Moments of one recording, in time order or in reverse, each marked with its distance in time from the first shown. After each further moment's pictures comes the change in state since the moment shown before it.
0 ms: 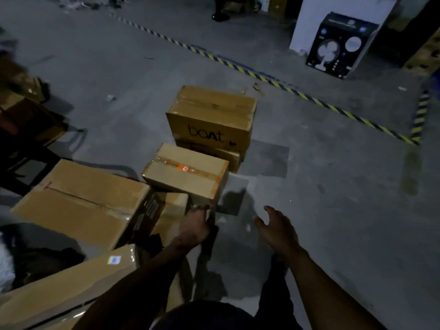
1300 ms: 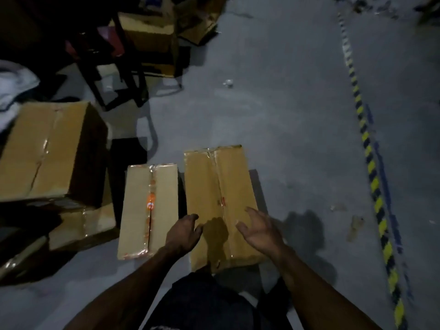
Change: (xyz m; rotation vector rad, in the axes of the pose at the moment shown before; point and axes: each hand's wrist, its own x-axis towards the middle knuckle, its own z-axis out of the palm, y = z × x) left_hand 0.610 0.180 -0.148 -0.462 0.524 -0.927; right_hand 0.775 -0.300 -0.267 -0.726 -0.669 -0.800
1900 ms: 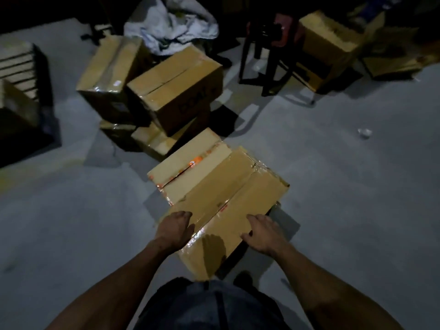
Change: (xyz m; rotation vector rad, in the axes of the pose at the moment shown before) left_hand -0.003 0.172 0.086 -0.070 0.349 -0.648; right_hand 0.186 0.050 -0.147 -0.893 -0.448 -0.823
